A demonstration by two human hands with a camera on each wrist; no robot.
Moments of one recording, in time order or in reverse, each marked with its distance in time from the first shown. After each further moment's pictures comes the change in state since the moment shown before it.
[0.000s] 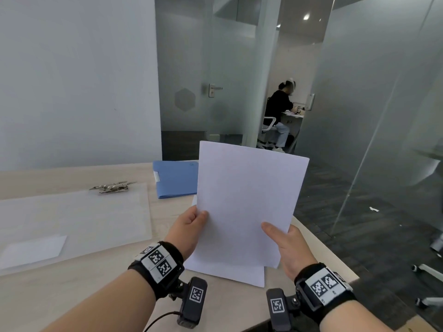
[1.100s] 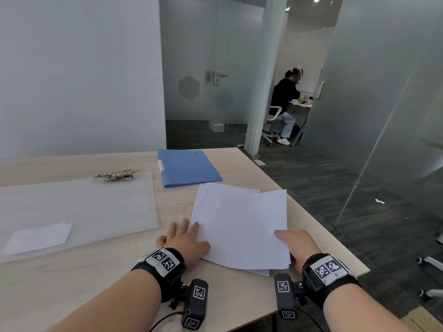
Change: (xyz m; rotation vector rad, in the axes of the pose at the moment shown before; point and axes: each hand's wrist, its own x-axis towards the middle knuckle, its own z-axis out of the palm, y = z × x) left_hand -0.002 -0.058 -0.020 1.132 -0.227 -0.310; right_hand 0.032 0.041 -0.023 -0.231 0.192 0.318
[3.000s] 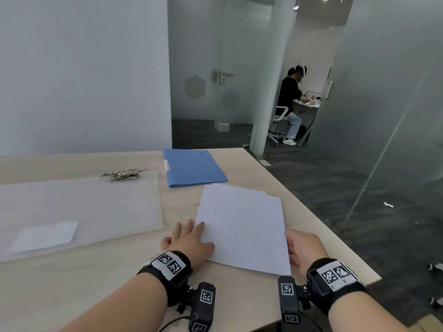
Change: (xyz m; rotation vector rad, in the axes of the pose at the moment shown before) left_hand -0.006 0.003 -0.007 -0.098 0.040 -0.017; right_hand 0.002 -0.002 0.006 0.016 0.026 0.037
